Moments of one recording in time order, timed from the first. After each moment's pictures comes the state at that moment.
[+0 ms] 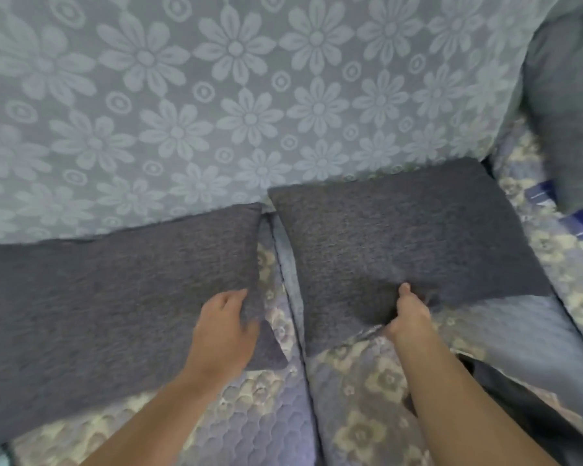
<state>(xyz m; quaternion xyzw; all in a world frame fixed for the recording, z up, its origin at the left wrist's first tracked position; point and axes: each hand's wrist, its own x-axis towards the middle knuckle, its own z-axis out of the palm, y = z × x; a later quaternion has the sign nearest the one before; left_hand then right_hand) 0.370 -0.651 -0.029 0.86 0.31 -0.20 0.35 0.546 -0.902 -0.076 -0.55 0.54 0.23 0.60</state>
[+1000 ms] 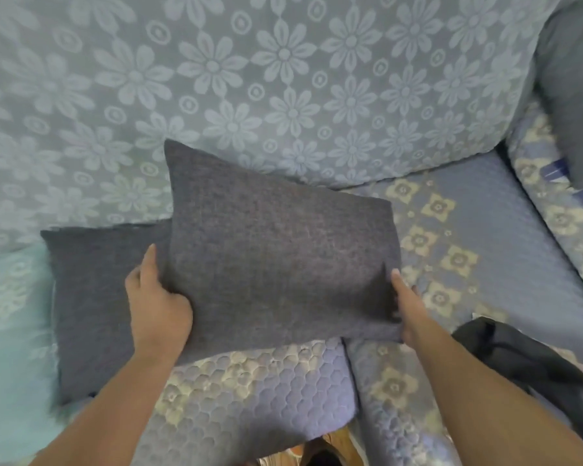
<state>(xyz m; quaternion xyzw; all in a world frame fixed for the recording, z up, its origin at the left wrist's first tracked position) 0.270 -0.535 0.042 0.80 0.48 0.06 0.36 0.456 -0.896 -0.106 -0.71 0.37 0.30 0.52</state>
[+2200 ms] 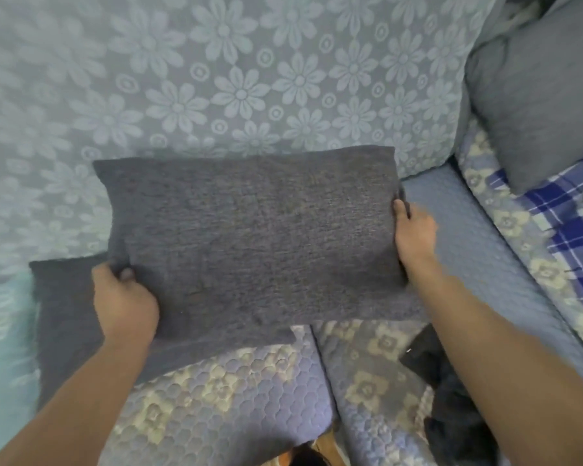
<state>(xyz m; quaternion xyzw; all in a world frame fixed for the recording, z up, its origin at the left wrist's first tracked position) 0.312 -0.549 0.094 0.75 0.55 0.16 0.34 0.563 -0.888 0.071 -0.93 0.09 0.02 0.36</state>
